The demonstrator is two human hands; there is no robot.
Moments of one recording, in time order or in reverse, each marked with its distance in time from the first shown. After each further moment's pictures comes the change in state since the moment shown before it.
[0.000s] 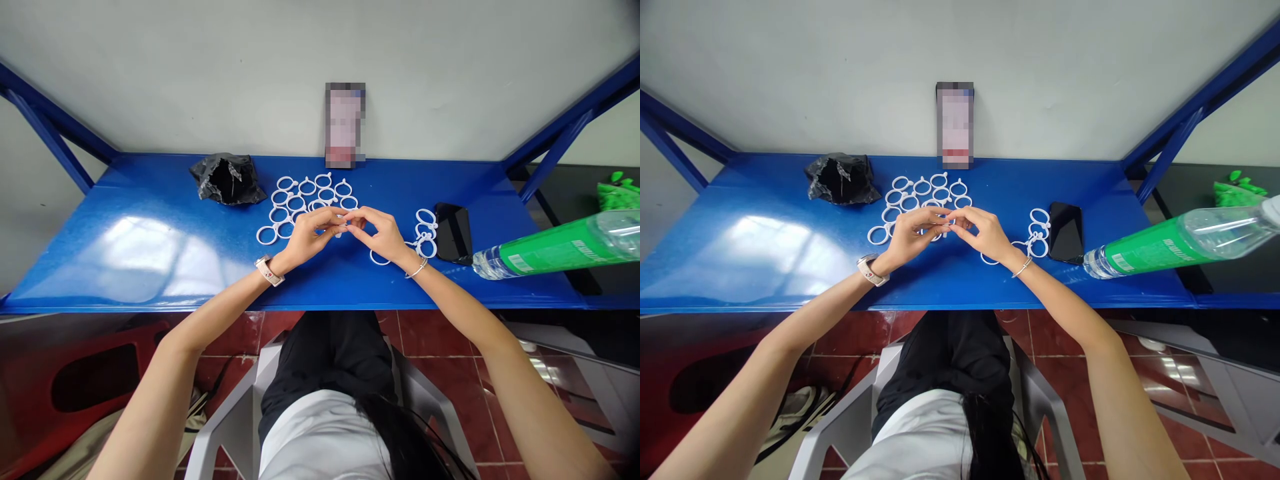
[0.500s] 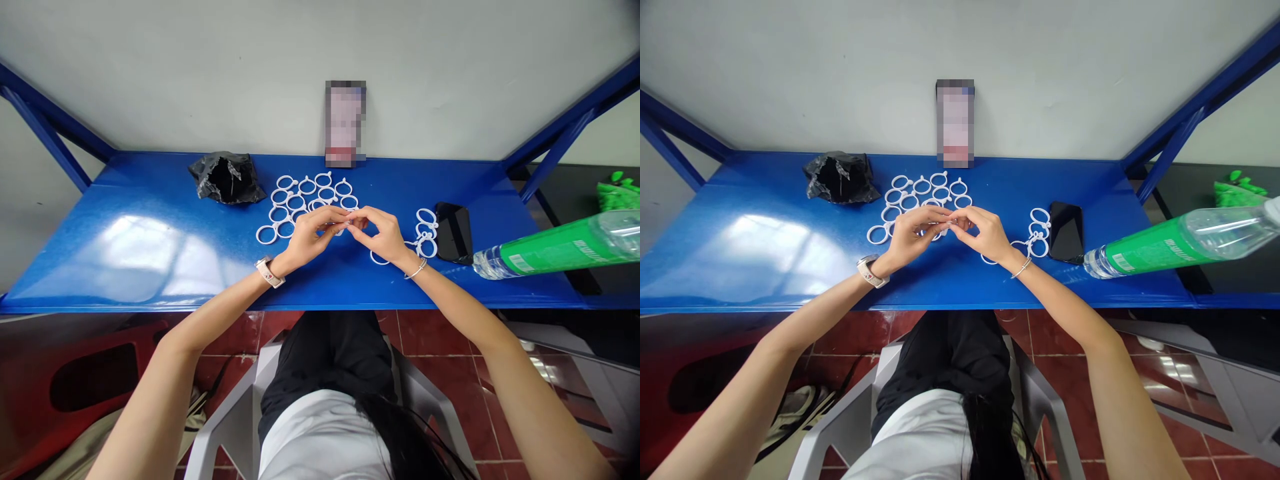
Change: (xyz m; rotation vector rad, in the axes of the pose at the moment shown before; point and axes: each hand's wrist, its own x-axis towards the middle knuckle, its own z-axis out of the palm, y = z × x) left_hand -0.001 0.002 0.003 0.024 0.038 0.003; right_hand -0.002 -0.002 0.002 -0.058 0.074 -0.024
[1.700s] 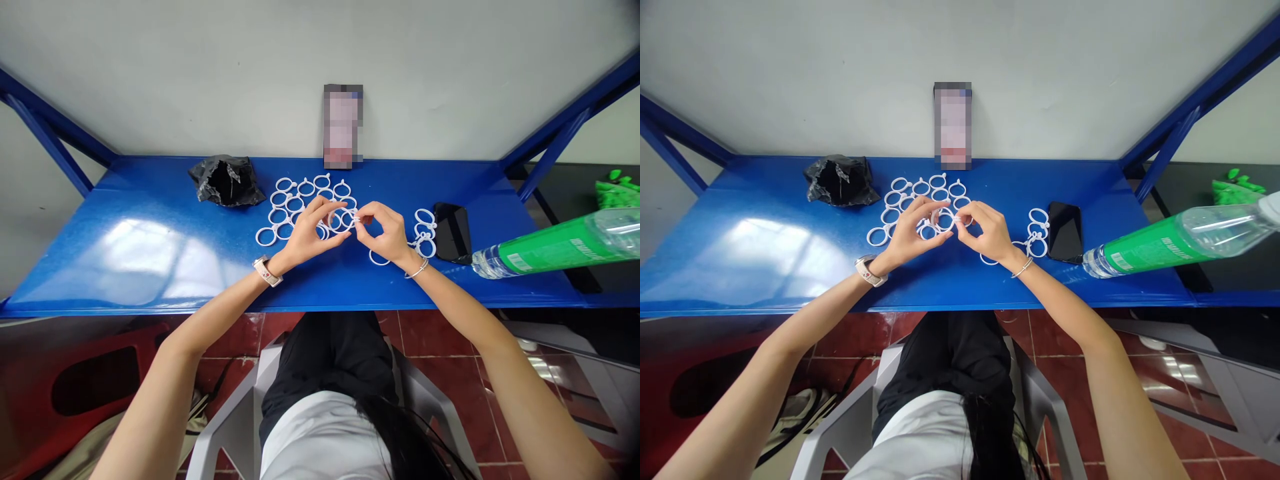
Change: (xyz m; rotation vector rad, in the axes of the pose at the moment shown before) left_hand 0.006 -0.004 -0.007 0.213 -0.043 0.070; right_hand 0.004 -0.004 -0.005 -0.148 0.108 -0.062
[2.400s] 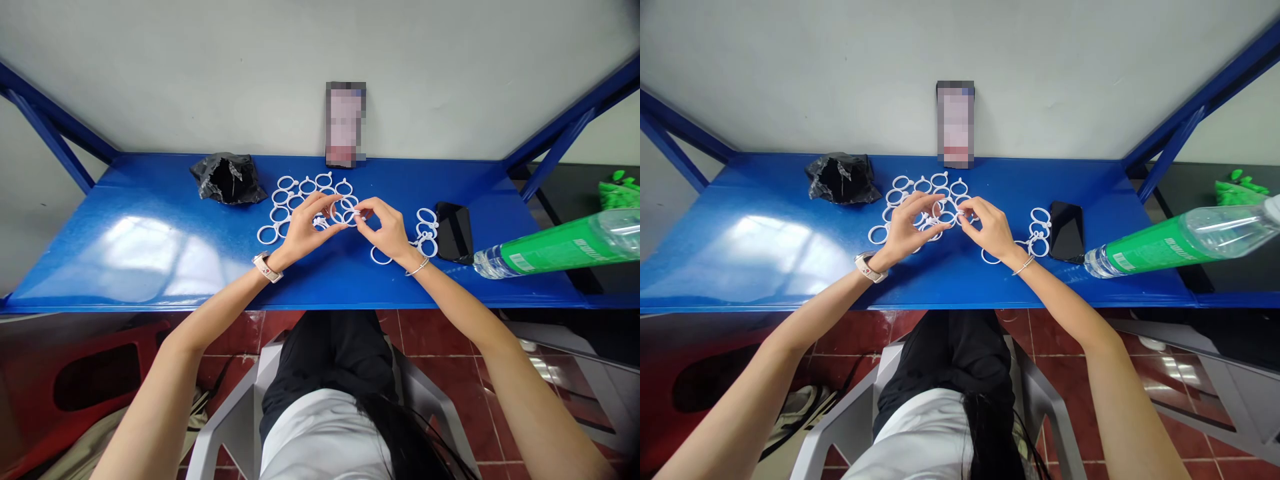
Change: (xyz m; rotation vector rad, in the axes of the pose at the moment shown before) left_hand 0.004 -0.005 -0.002 -0.021 0.084 -0.009; right_hand -0.001 0.008 0.003 -0.028 -0.030 0.060
